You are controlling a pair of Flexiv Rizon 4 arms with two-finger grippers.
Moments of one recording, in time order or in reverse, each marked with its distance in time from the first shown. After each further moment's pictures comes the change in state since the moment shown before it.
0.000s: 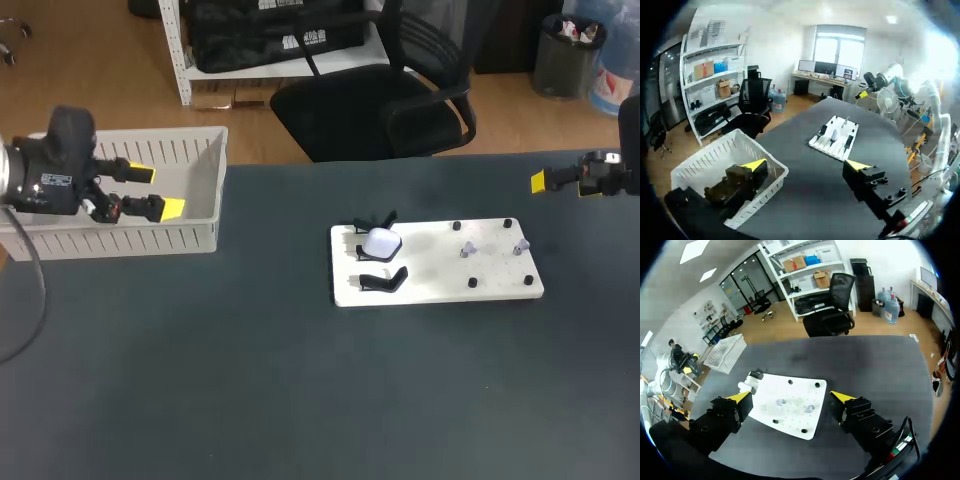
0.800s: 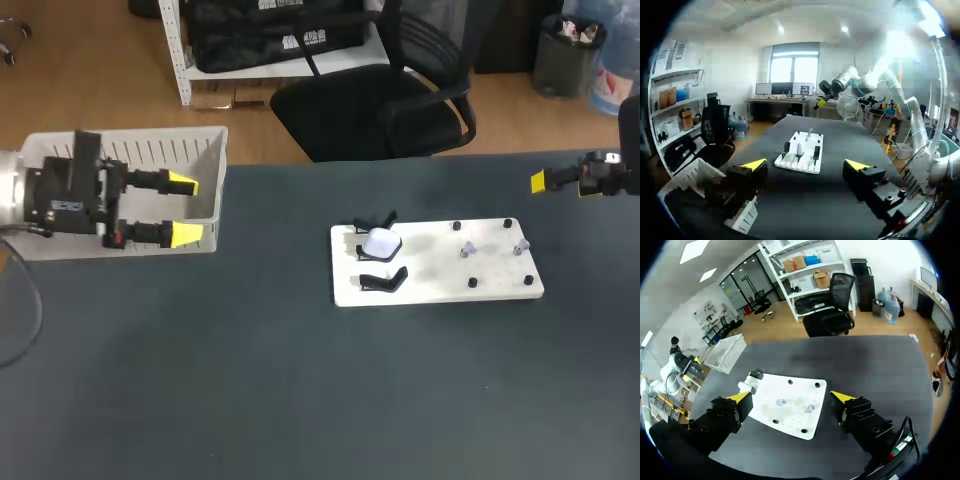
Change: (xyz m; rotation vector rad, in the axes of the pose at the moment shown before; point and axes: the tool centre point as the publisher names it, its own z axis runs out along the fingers) left arm -0.004 -0.049 0.033 0.323 -0.200 0.168; right arm 0.000 0.000 0.000 0.000 0.000 0.000
